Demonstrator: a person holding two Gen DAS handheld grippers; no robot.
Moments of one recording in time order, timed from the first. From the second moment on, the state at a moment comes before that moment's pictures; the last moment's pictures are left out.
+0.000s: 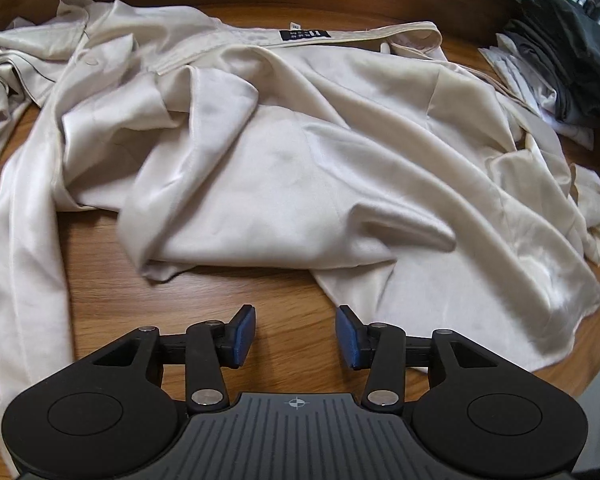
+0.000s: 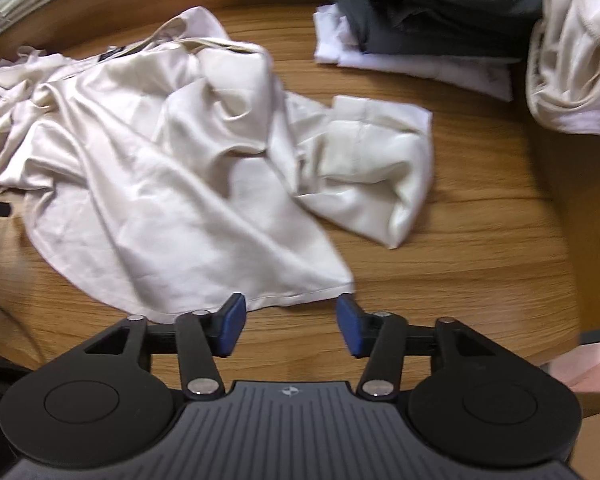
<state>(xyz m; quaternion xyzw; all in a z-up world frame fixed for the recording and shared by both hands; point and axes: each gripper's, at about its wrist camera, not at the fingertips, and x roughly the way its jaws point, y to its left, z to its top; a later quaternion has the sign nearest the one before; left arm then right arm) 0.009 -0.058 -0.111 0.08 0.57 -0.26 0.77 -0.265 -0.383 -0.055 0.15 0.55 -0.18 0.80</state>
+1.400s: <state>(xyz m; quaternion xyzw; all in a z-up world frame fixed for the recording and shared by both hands) -0.156 0.012 -0.086 -0.01 0.65 0.01 0.76 -0.132 -0.347 -0.111 0.00 0.59 0.13 0.80</state>
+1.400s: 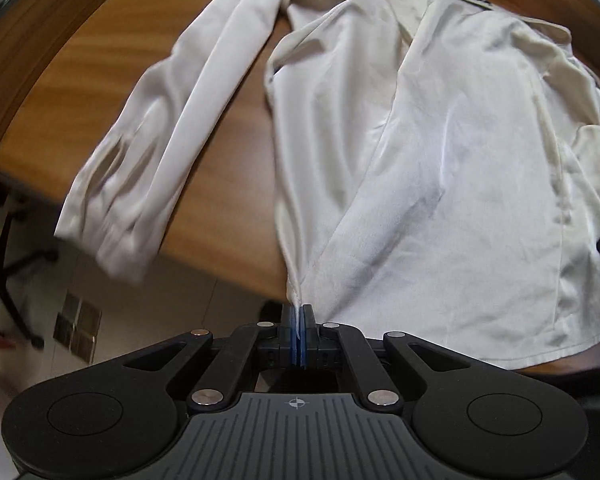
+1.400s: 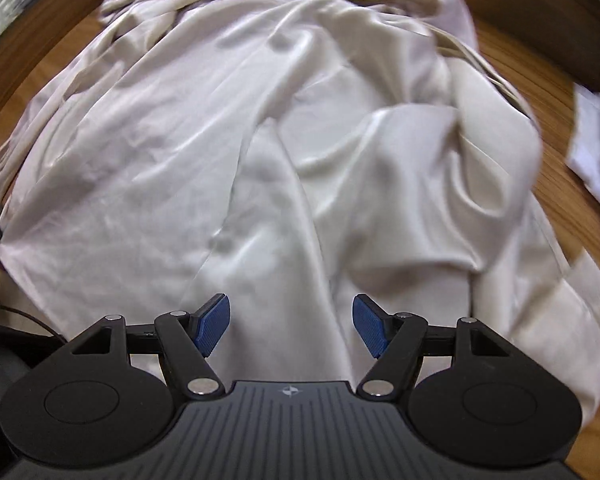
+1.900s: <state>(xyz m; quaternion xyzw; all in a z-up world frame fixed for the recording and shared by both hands) -0.111 0.053 -0.062 0.02 0.59 0.02 0.80 -0.117 -0.322 -0.107 0.00 0.59 0.14 0.80</state>
